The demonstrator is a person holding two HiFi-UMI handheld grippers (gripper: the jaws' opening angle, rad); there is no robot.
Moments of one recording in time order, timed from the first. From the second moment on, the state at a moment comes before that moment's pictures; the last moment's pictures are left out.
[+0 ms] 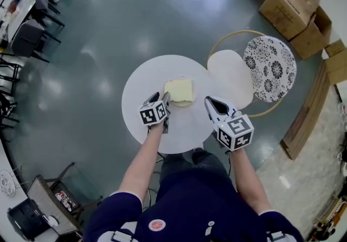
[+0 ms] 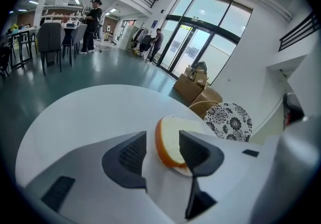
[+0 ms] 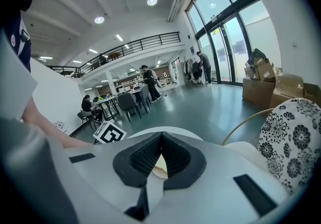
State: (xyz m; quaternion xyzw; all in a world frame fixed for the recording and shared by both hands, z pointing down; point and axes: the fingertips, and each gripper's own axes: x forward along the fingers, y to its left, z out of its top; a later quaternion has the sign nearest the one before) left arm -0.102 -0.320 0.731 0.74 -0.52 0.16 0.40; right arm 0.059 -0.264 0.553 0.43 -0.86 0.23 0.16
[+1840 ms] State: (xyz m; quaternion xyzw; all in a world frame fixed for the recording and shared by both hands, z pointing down) left arm -0.051 -0.214 0.406 0.92 -0.37 -0.04 0.14; right arm -0.008 -0.238 0.404 0.35 -0.93 0.10 0.01
